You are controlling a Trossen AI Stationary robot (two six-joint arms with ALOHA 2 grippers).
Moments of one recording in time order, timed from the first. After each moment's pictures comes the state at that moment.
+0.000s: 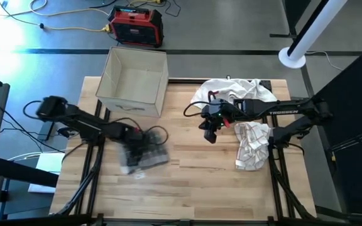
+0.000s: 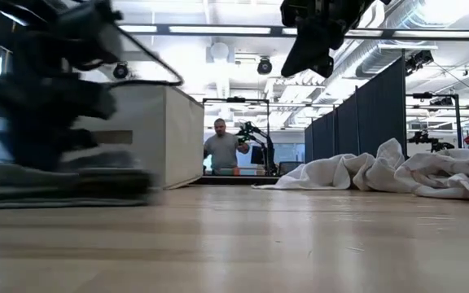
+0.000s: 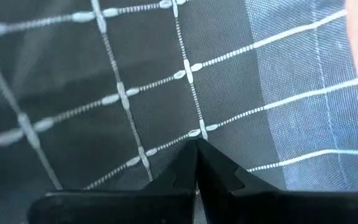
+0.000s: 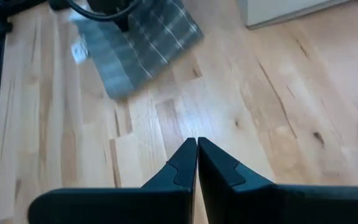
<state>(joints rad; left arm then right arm) -0.20 1.32 0.57 -0.59 0.10 -0.18 -0.06 1.43 1.13 -0.53 -0.05 0.28</state>
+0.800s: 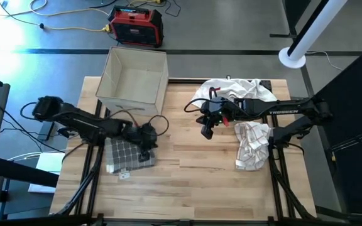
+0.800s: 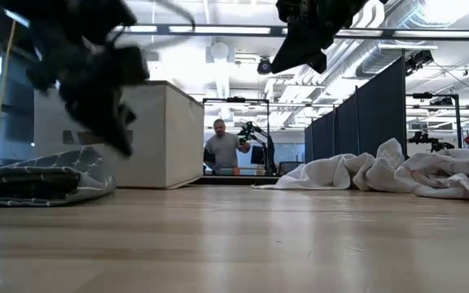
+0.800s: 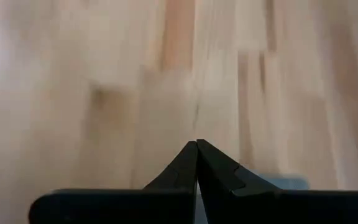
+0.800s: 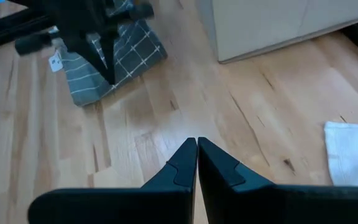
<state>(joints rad) -0.13 1.34 0.55 -0.16 0.02 -0.23 -0.07 1.43 1.13 -0.45 0.06 0.28</state>
